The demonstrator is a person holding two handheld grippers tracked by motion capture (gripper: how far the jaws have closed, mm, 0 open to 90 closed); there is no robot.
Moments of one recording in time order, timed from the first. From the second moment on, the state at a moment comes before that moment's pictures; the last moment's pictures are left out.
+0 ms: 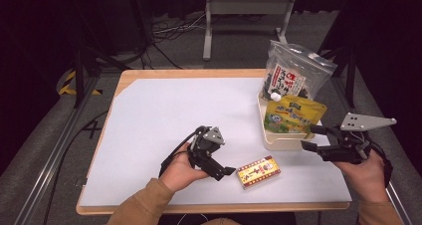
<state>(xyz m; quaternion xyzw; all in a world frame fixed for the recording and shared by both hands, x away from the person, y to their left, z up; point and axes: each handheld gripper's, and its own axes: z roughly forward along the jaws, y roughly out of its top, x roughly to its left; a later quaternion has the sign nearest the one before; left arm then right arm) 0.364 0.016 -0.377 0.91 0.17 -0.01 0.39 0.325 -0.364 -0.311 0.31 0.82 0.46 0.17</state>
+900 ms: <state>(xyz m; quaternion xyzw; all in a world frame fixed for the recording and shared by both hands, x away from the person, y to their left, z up) 0.352 -0.043 -0.409 0.91 0.18 -0.04 0.37 0.326 -0.366 -0.326 0.32 0.81 0.46 0.16</state>
